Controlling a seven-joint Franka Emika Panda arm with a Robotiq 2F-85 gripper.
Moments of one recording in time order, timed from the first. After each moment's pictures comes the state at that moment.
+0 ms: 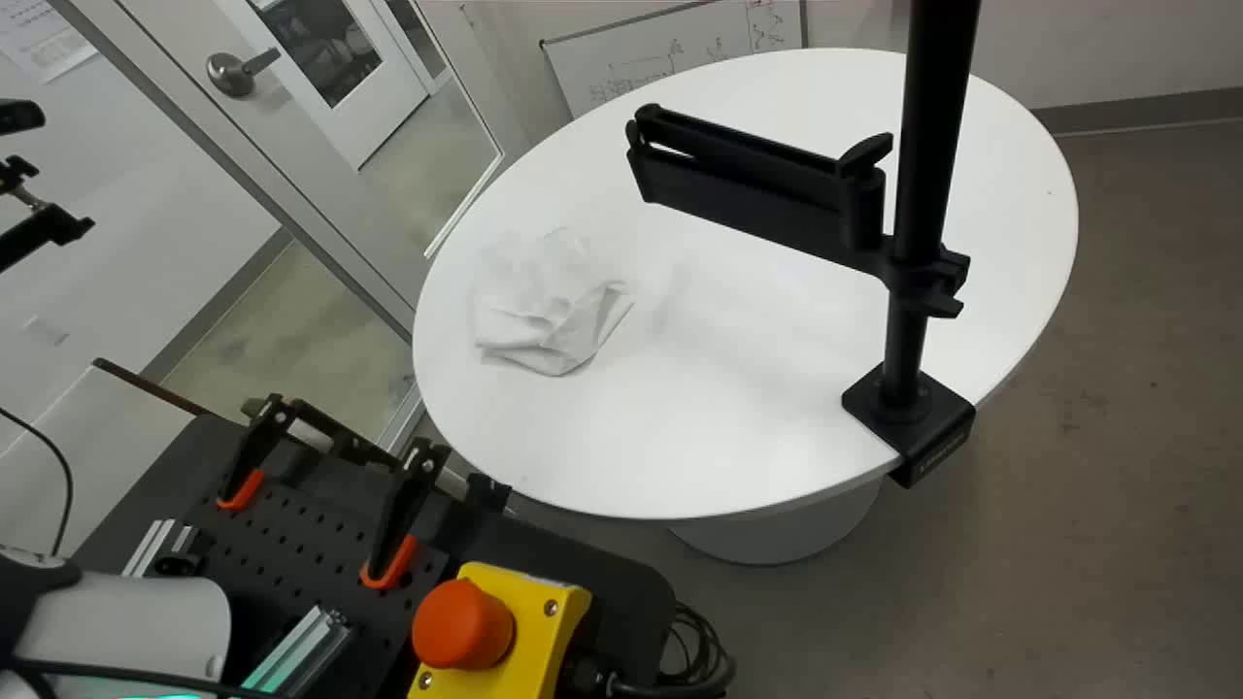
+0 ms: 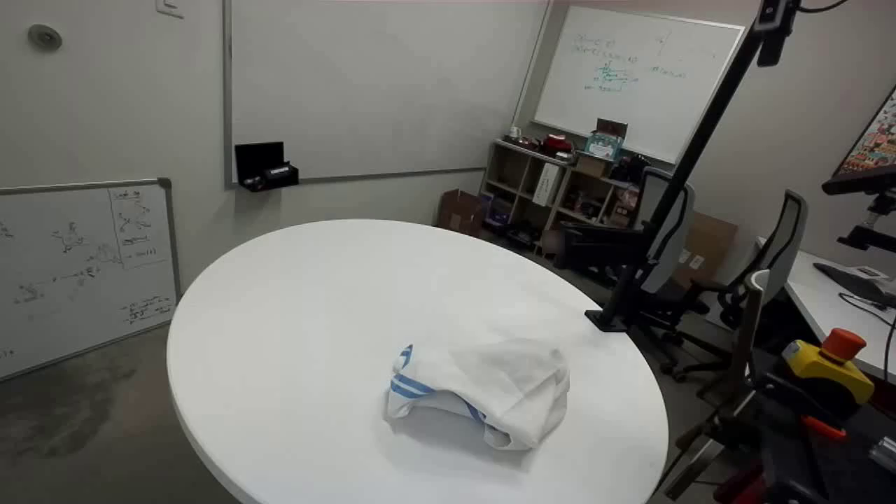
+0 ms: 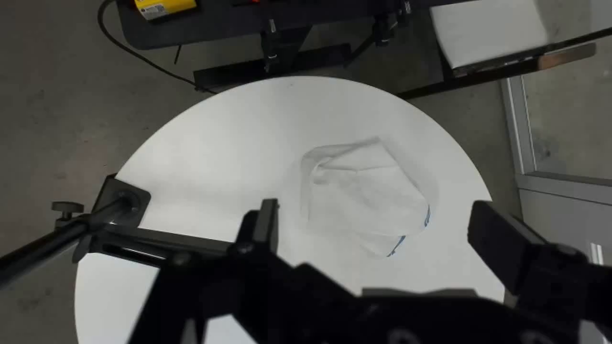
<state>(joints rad) -0.11 -0.23 -0.27 -2.04 0.03 1.55 -0.18</state>
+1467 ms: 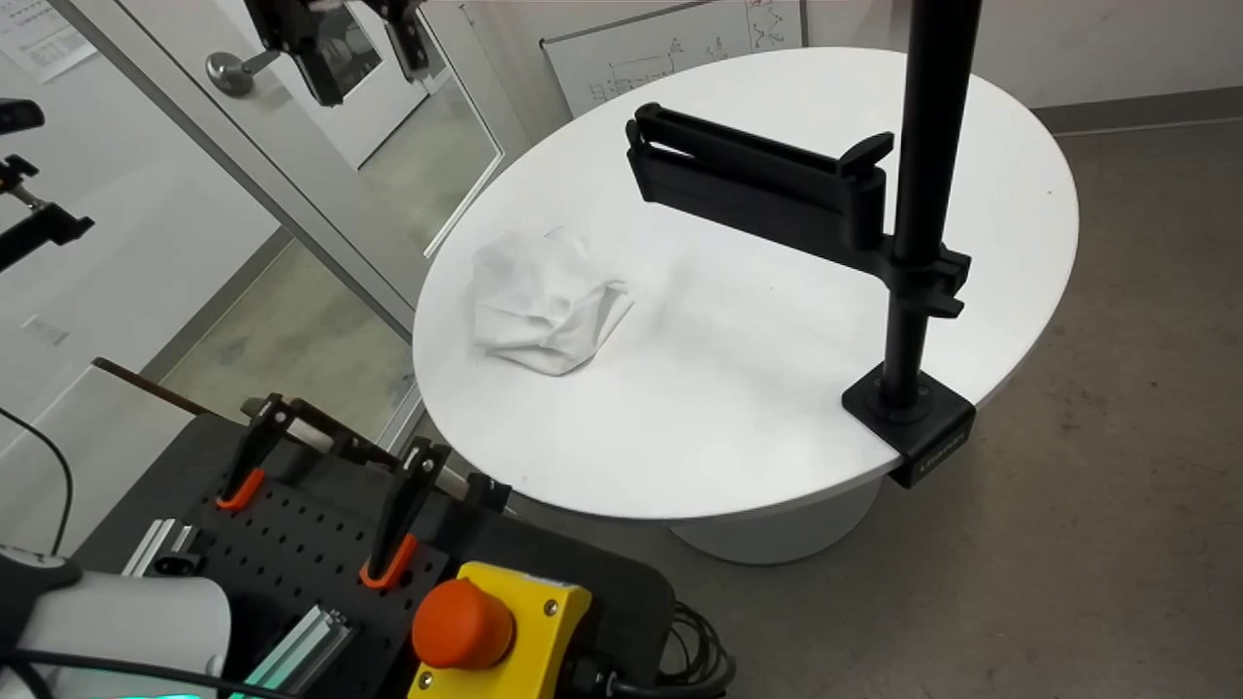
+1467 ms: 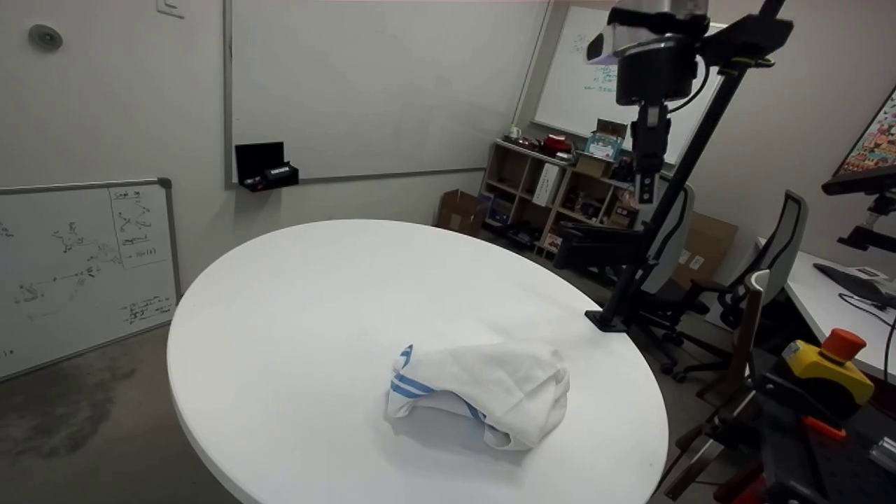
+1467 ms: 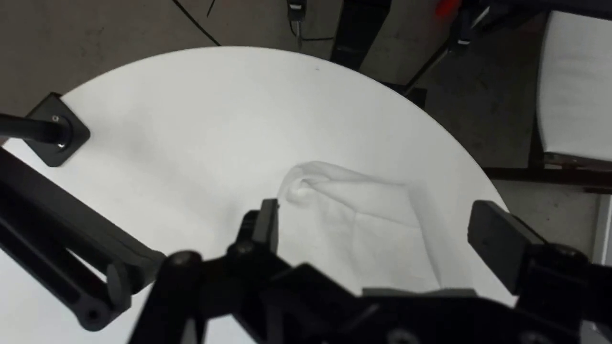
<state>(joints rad) -0.02 0.04 -0.02 -2.27 -0.11 1.98 -0.16</state>
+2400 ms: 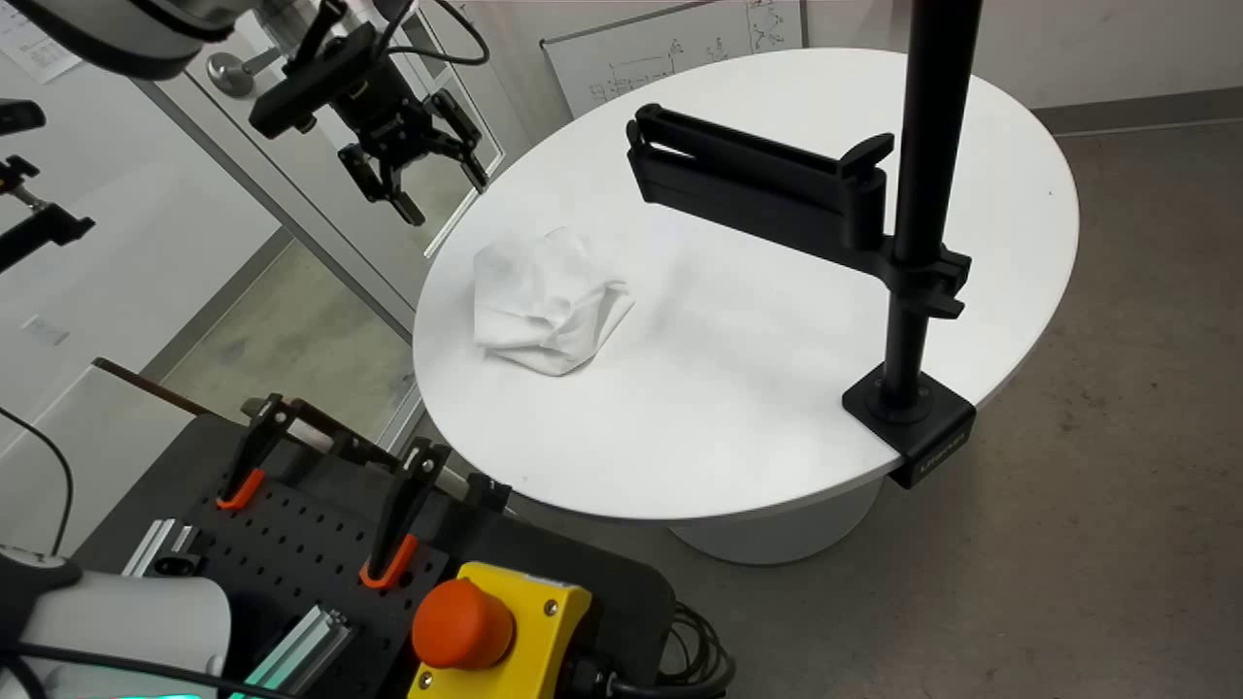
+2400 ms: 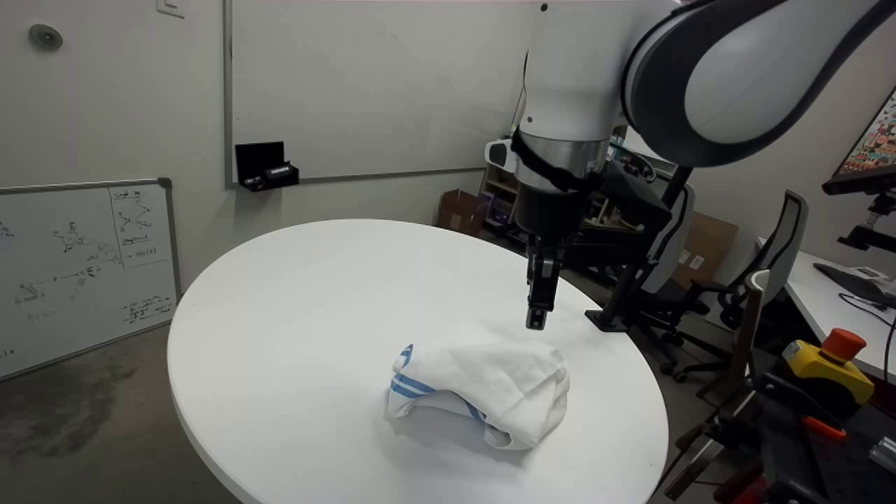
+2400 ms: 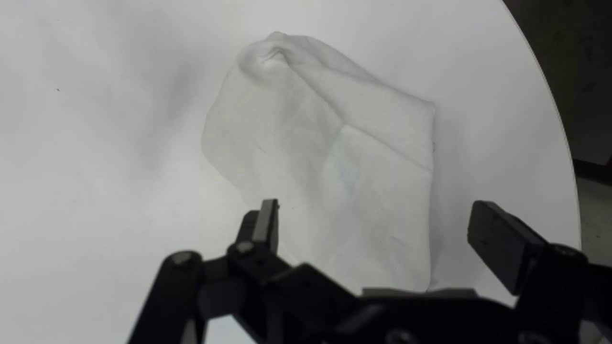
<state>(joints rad) 0.11 0.39 0.03 -2.28 -0.35 2.50 -0.02</state>
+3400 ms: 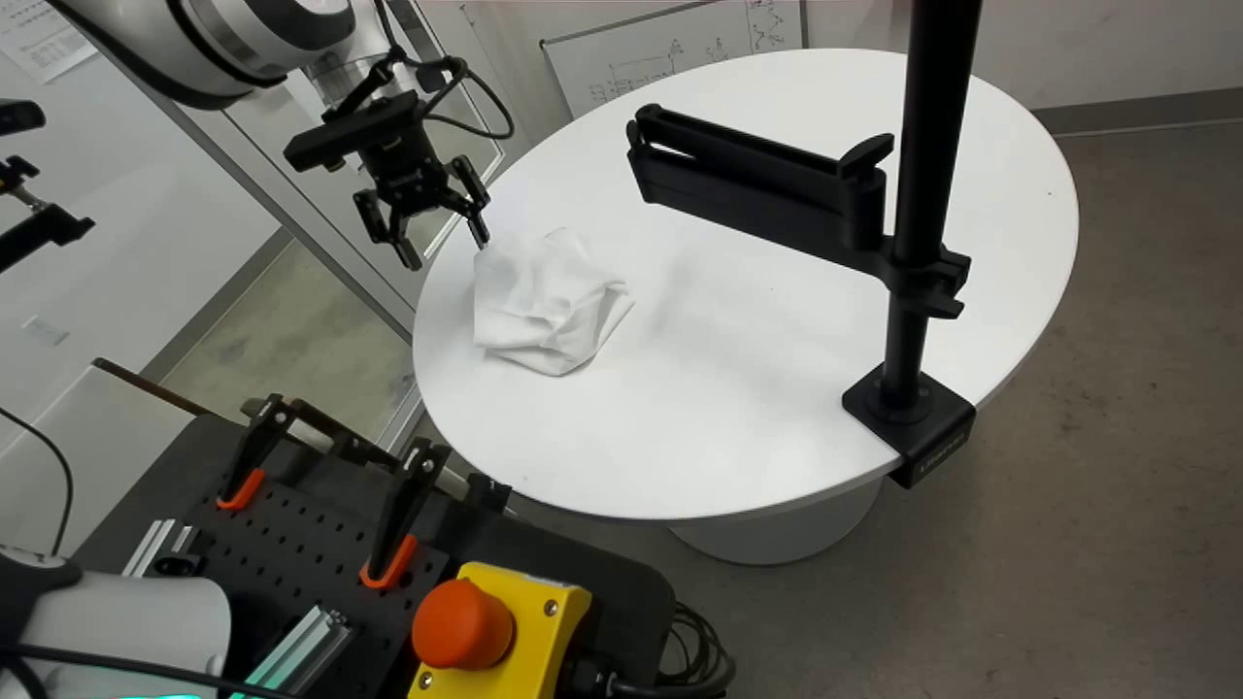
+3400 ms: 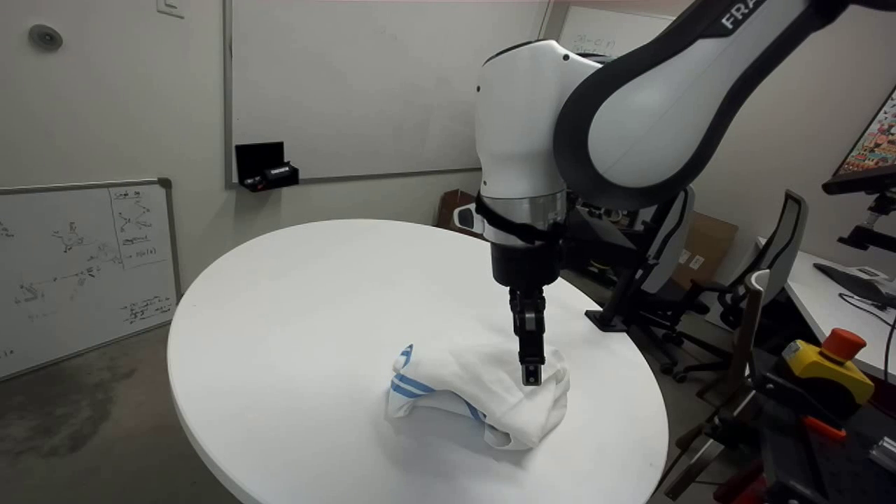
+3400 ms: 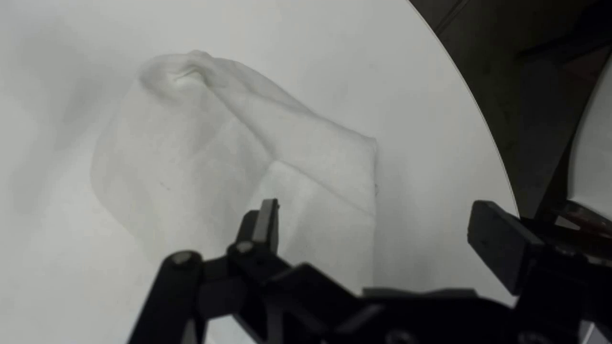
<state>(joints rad) 0.09 0.57 0.08 -2.15 -0.22 2.37 -0.15</state>
